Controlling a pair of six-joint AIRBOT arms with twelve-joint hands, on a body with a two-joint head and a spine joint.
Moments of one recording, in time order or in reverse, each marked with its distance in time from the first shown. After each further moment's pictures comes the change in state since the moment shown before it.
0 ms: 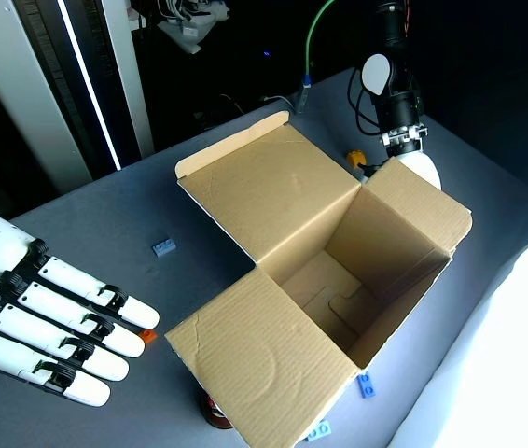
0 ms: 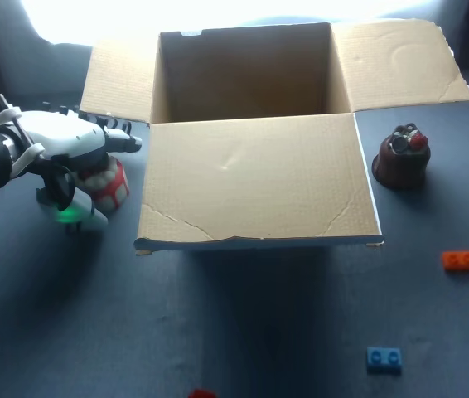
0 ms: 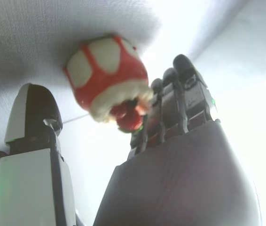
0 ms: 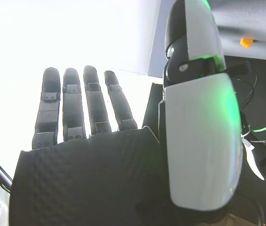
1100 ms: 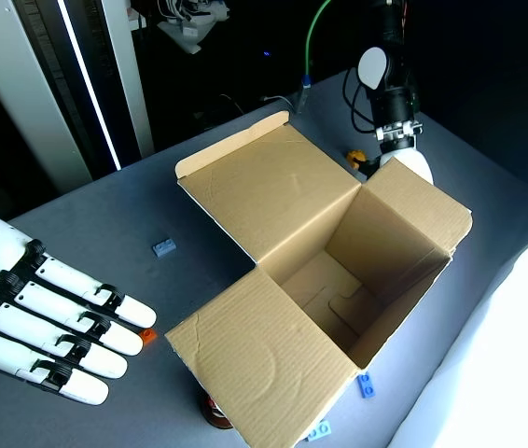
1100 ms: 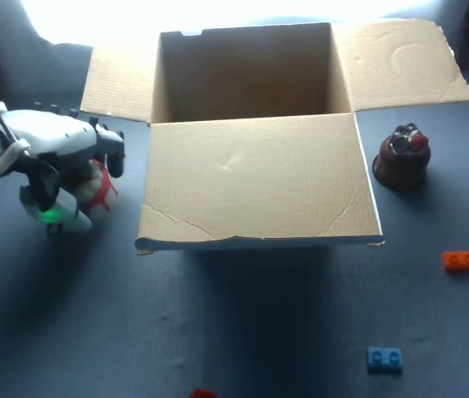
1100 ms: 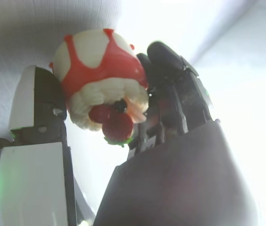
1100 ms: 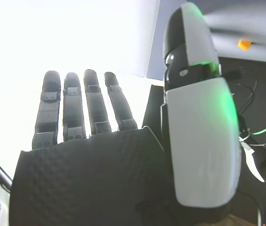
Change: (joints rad) left arm -0.025 0.072 -0.070 -0.014 -0.035 0.000; right arm -0.027 0.003 -0.002 0.015 0.033 0.000
